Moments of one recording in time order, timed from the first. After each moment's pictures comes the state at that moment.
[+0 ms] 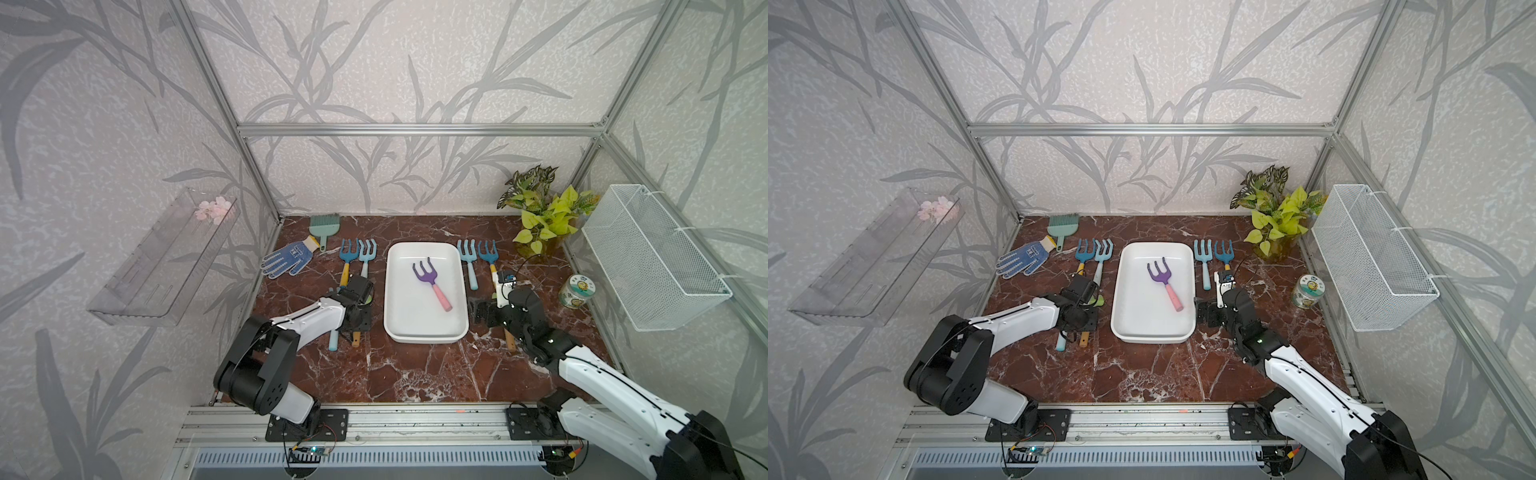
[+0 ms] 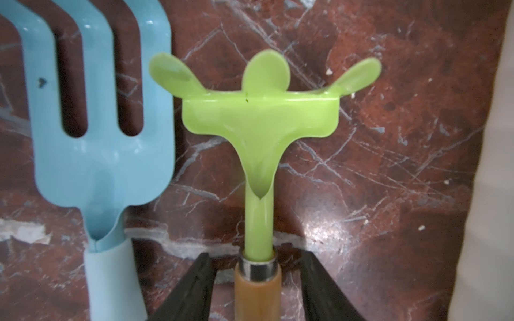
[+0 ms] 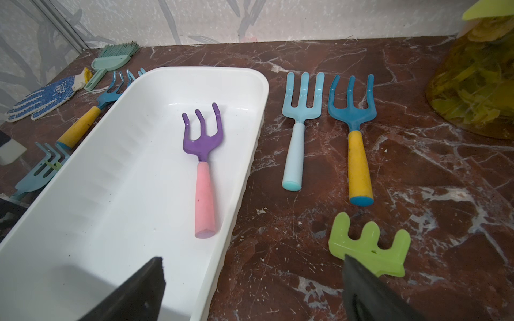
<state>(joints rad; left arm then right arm) -0.41 1.51 0.75 -0.51 -0.12 -0.42 0.49 0.93 0.47 -0.08 0.13 0.28</state>
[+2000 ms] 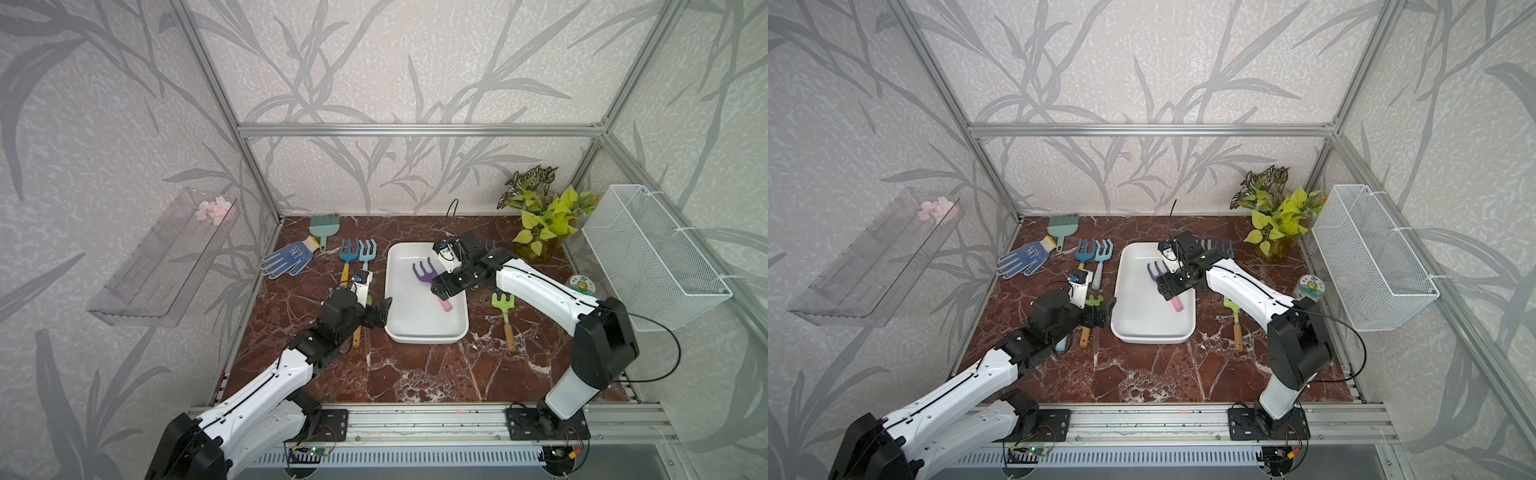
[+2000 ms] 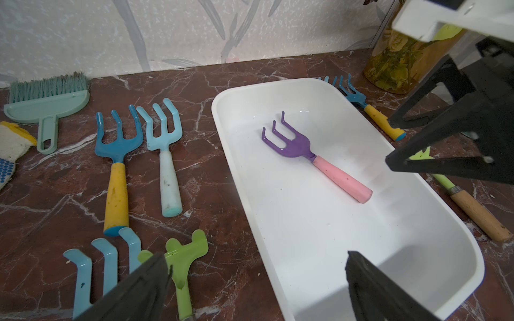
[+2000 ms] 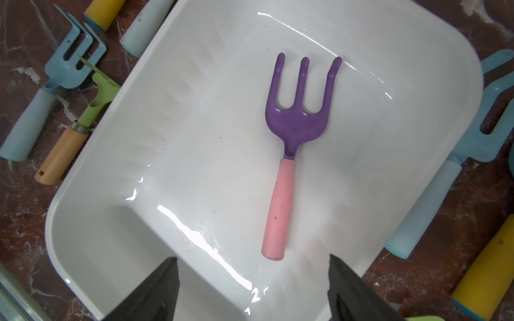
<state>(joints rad) -0.56 0.93 0.50 -0.04 -0.09 -0.18 0.58 1.73 1.39 -0.74 -0.11 0.02</state>
